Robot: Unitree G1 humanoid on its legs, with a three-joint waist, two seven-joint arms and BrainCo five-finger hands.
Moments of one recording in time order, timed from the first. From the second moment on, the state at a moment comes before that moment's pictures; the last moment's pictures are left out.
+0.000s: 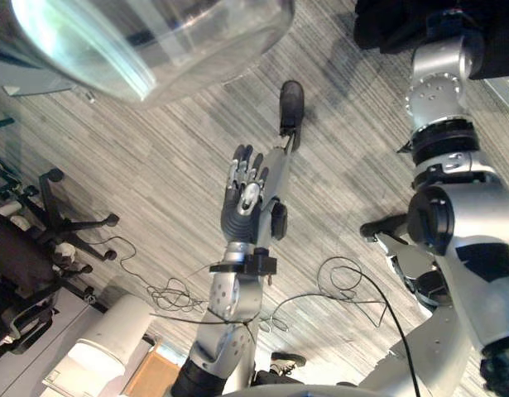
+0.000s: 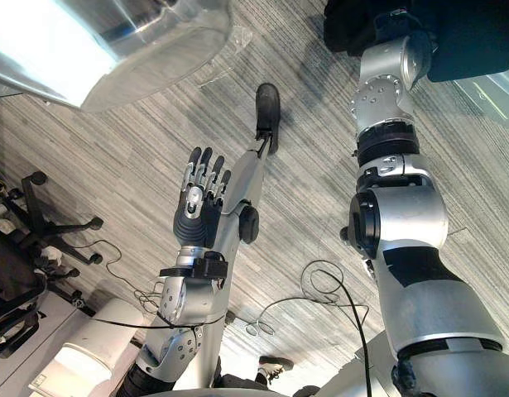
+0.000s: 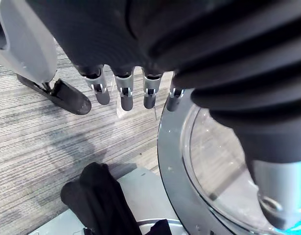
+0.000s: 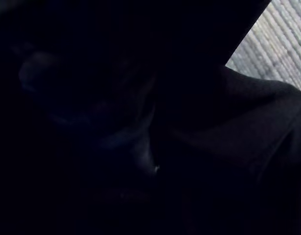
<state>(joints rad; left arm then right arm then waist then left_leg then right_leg) -0.02 -0.03 -0.48 -0.31 -0.47 -0.27 0.28 -1.46 -0.37 -0.17 0.99 1.00 -0.32 -0.61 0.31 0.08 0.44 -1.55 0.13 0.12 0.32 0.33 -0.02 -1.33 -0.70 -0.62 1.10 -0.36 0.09</state>
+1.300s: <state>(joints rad) 0.14 0.05 -0.58 -0.30 -0.55 -0.25 0.14 -1.43 -0.25 -0.33 0.57 1.05 -0.61 -0.66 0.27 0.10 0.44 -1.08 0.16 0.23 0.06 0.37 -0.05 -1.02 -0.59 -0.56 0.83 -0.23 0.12</state>
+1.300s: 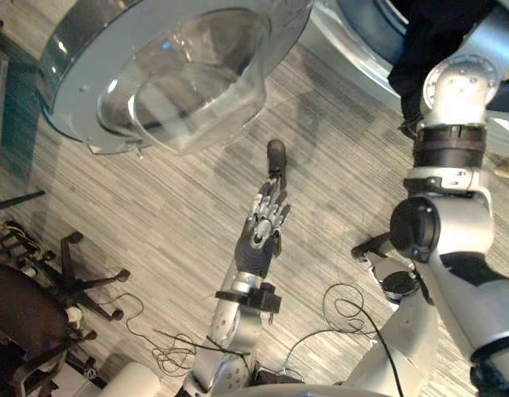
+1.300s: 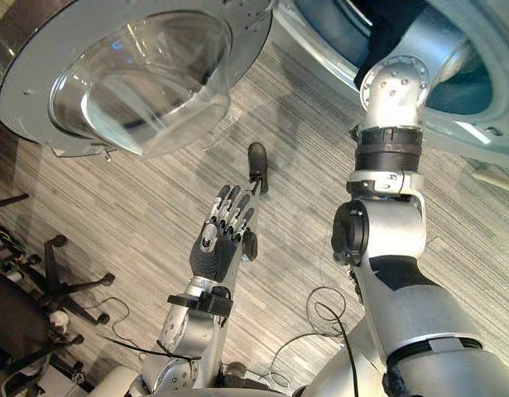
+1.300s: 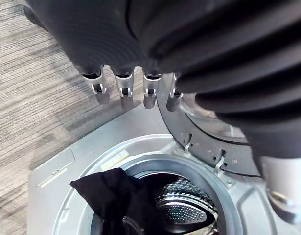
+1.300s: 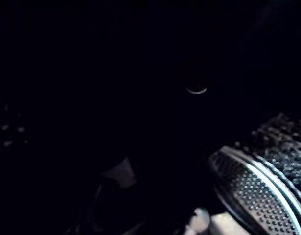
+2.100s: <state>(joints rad) 0.14 0.02 -0.50 -0.29 -0.56 -0.21 0.09 -0.77 -0.15 -0.01 0.49 1.03 -0.35 -0.30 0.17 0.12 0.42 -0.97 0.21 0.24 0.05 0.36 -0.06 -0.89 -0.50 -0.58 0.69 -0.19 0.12</state>
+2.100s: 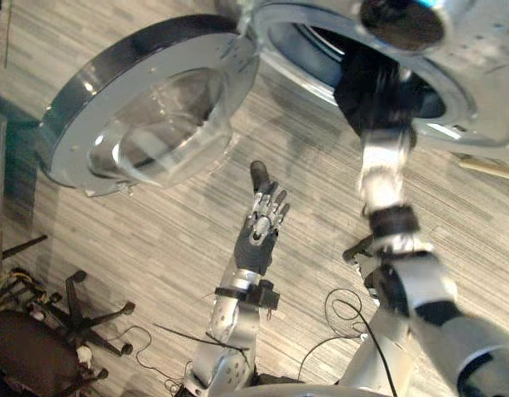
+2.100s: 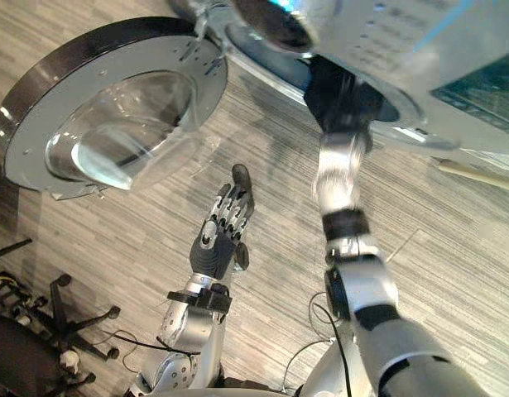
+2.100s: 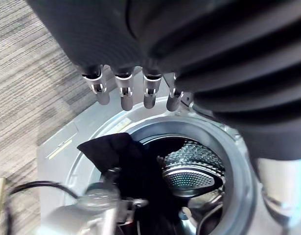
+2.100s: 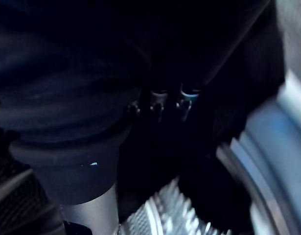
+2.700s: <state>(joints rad) 0.25 0.14 -0.36 -0.25 -0.52 -0.20 0.02 -0.15 -0.19 -0.02 0.40 0.66 -0.21 -0.03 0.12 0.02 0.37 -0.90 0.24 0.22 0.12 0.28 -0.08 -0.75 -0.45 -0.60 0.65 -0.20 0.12</state>
